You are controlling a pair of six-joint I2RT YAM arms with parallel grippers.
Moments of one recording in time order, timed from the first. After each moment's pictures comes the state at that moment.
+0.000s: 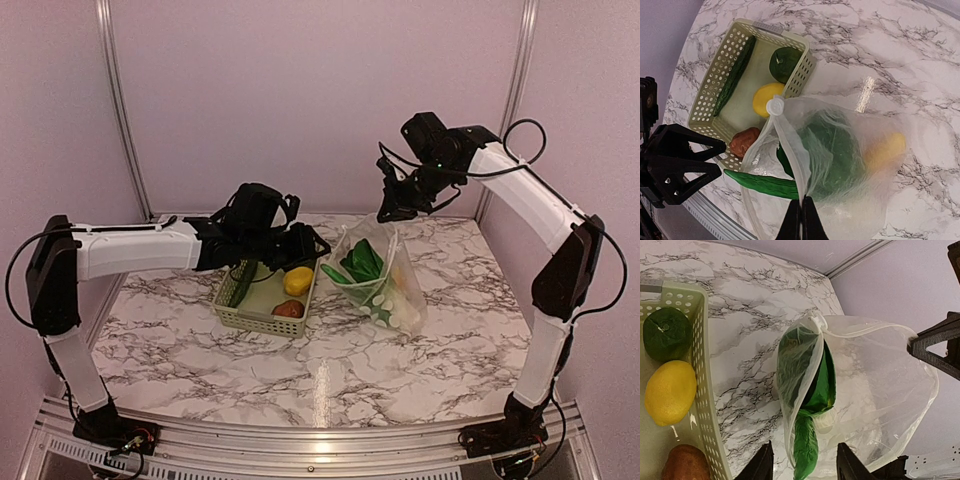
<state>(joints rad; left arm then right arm) -0.82 1.78 1.35 -0.08 0.13 -0.82 0.51 1.89 2.07 -1.19 -0.28 0.29</state>
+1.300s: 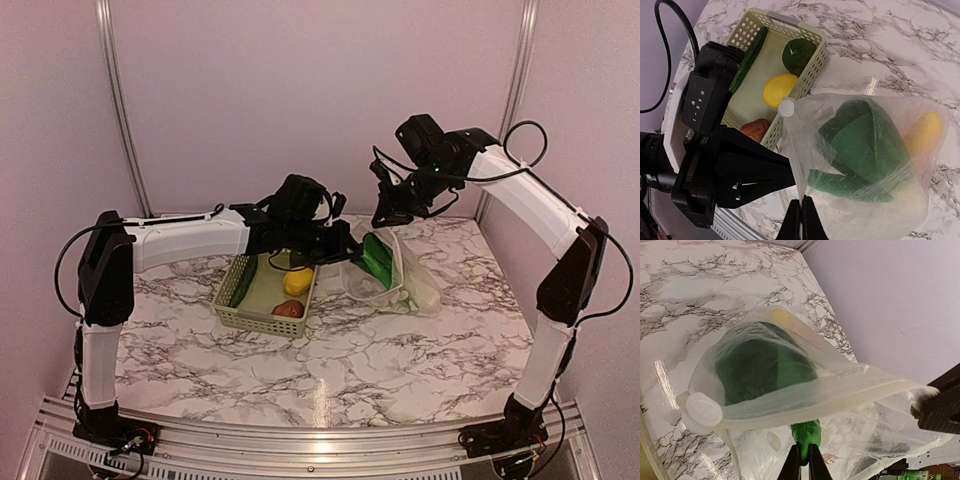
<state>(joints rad) -0.87 2.08 1.76 -0.23 0.29 -0.71 0.56 1.85 2.02 -1.17 -0.28 0.29</state>
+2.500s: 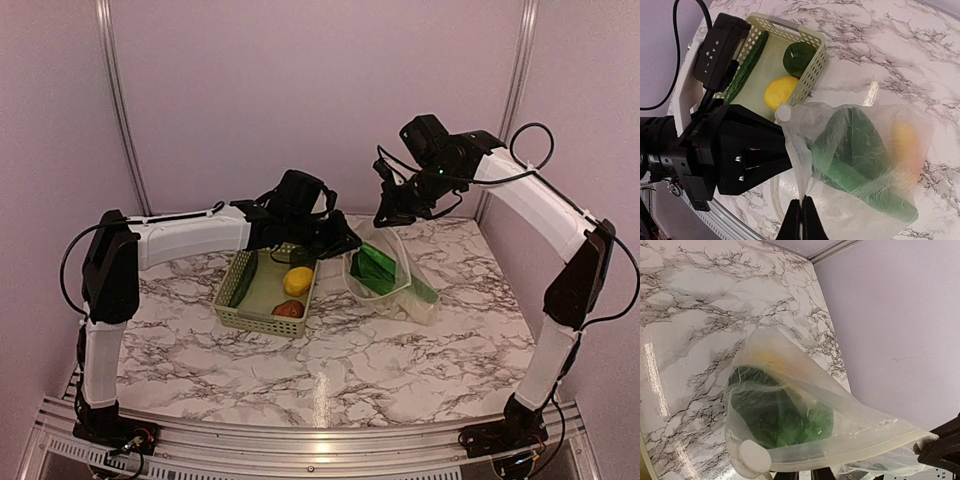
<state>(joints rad) -0.84 2.12 1.81 -0.21 0.30 -0.90 0.56 1.80 1.96 -1.12 -0.27 0.30</state>
